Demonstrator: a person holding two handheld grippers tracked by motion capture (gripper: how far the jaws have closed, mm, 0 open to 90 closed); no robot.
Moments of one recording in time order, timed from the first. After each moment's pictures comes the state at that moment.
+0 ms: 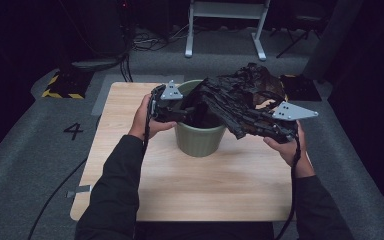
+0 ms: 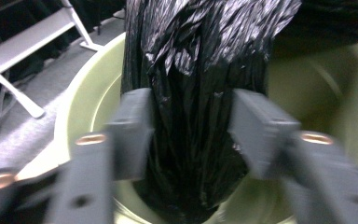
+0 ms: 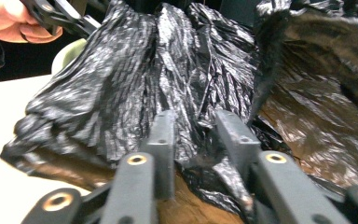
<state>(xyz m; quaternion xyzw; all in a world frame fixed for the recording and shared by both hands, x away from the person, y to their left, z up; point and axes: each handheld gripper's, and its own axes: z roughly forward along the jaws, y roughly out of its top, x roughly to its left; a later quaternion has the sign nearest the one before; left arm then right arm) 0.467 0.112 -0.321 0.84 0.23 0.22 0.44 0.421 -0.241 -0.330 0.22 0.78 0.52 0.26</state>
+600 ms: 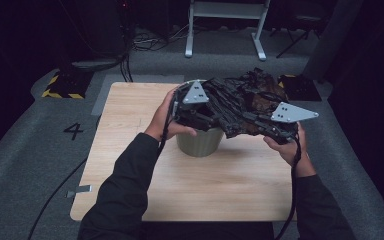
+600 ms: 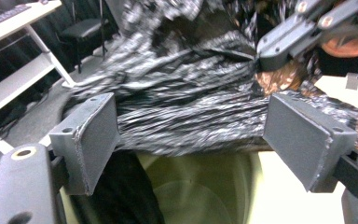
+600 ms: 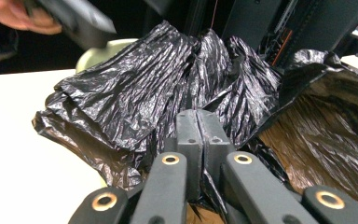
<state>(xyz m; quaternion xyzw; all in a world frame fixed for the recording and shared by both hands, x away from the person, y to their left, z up) 0.435 0.047 -0.289 0.84 0.15 0.22 0.47 0.411 -0.234 -0.318 0.18 0.79 0.51 0.27</state>
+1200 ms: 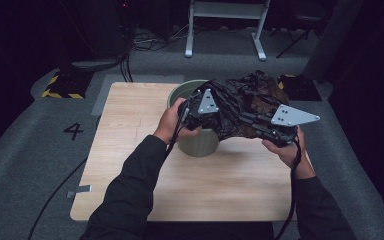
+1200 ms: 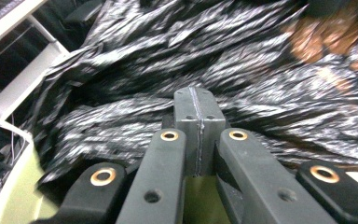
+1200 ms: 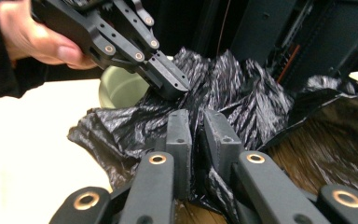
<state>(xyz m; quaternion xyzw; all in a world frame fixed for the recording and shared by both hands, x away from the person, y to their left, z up) 0.438 0.038 -0.307 0.87 0.12 0.26 0.41 0.401 -0.228 -0.314 0.15 0.79 0.54 0.27</state>
